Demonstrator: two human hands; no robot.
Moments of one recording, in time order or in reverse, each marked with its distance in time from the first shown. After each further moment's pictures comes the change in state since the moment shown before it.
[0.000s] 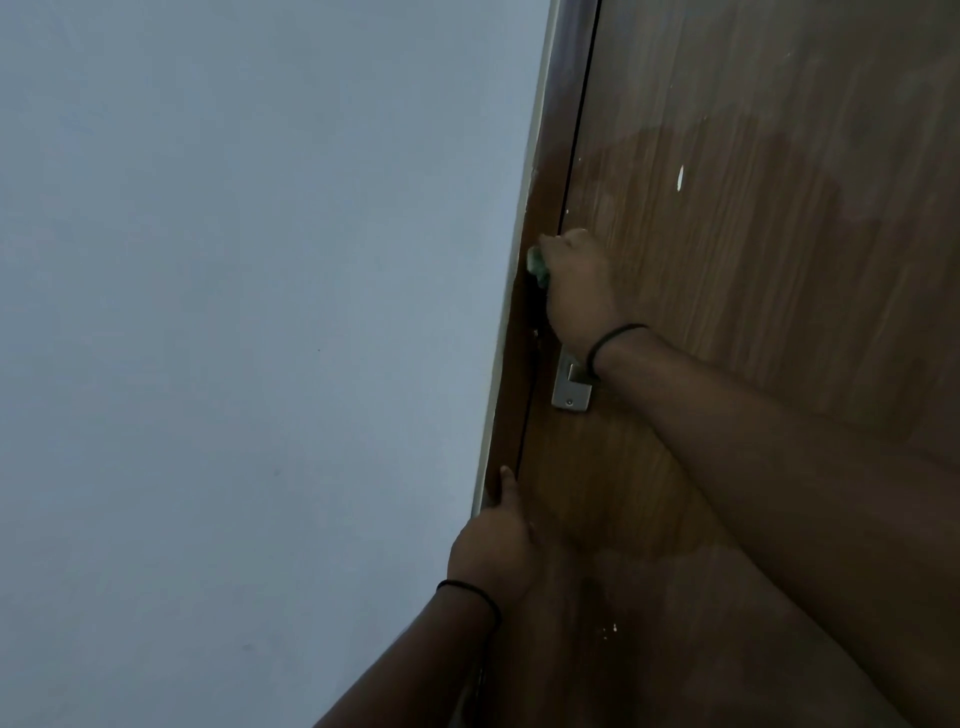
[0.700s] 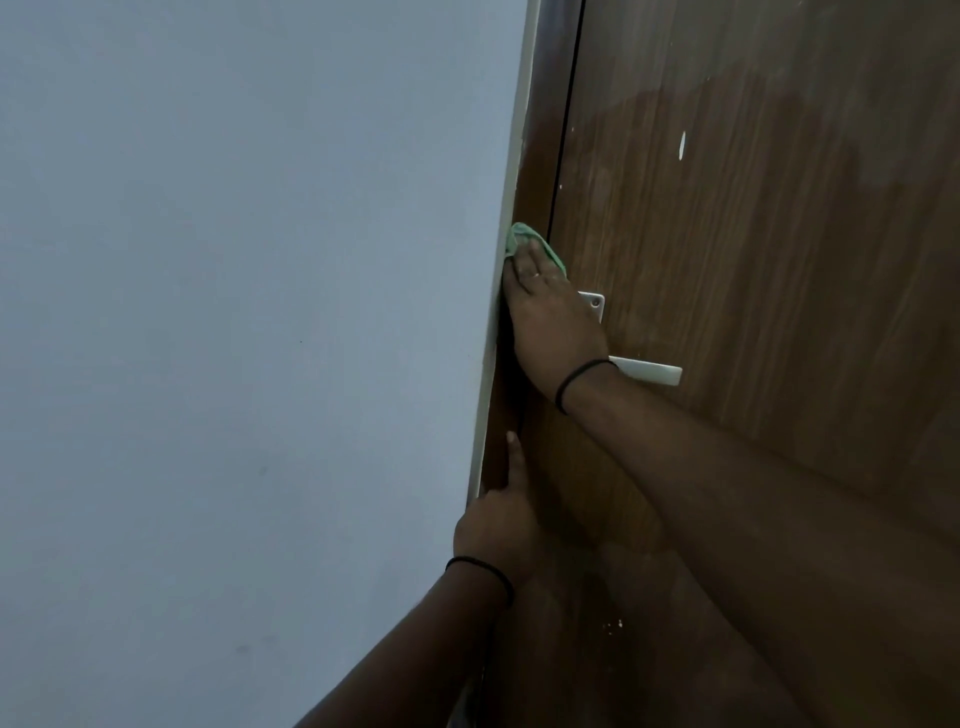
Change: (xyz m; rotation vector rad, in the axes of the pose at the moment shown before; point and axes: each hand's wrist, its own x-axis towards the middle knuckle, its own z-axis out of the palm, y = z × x) left_hand 0.017 0.012 0.001 0.049 0.027 0.022; right_hand -0.038 -0.005 0.041 -0.227 -0.033 -0.150
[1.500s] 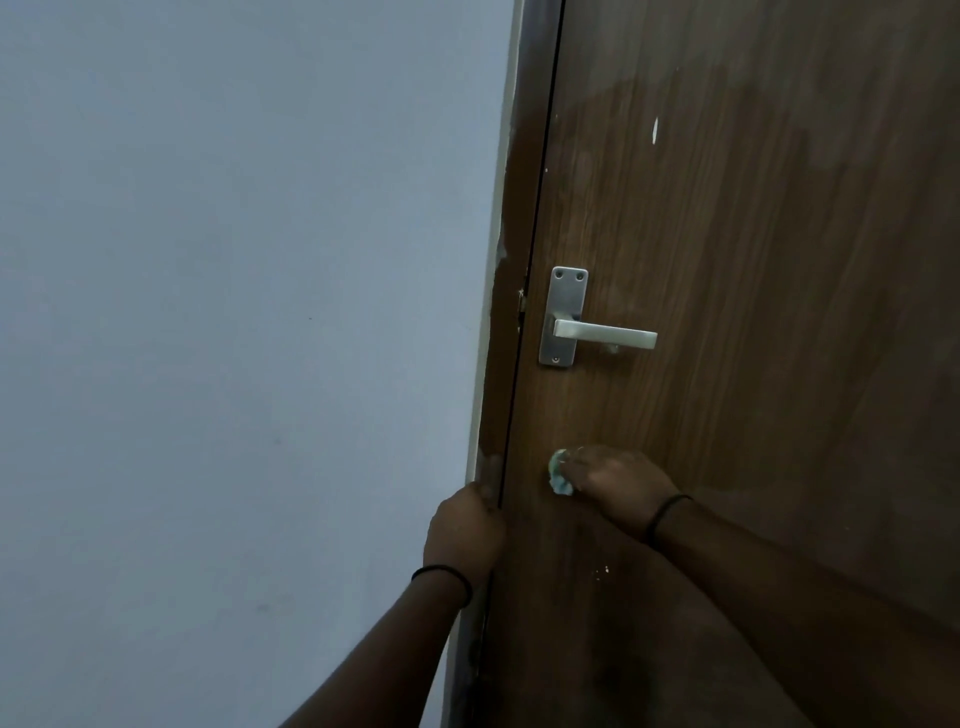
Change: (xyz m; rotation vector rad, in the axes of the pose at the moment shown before) left_hand -0.048 -0.034 0.001 -0.255 0.062 -0.128; right_hand -0.189 0.026 0.001 0.063 -0.566 -0.239
